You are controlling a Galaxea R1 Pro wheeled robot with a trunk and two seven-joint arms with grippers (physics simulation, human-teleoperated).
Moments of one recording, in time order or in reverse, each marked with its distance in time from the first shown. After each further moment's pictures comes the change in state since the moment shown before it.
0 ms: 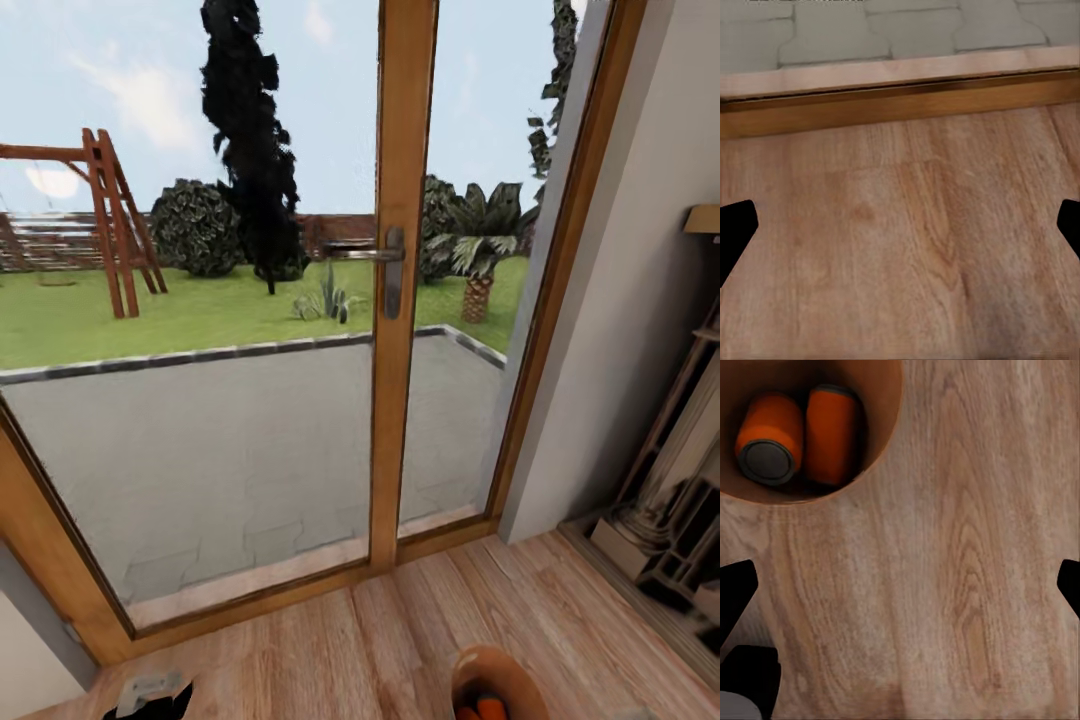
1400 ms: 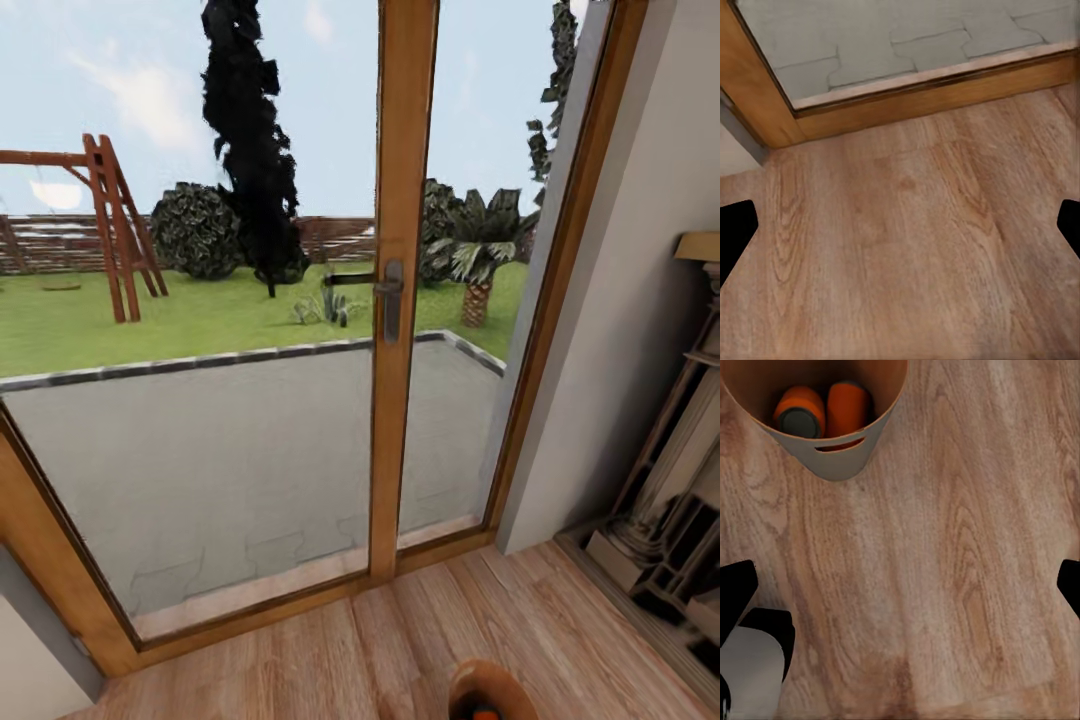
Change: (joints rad) left arm 0.354 -0.022 0.002 0.111 0.002 -0.624 0.003; right arm 0.246 0.013 -0.005 0.137 -0.122 -0.520 -0.040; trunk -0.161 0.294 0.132
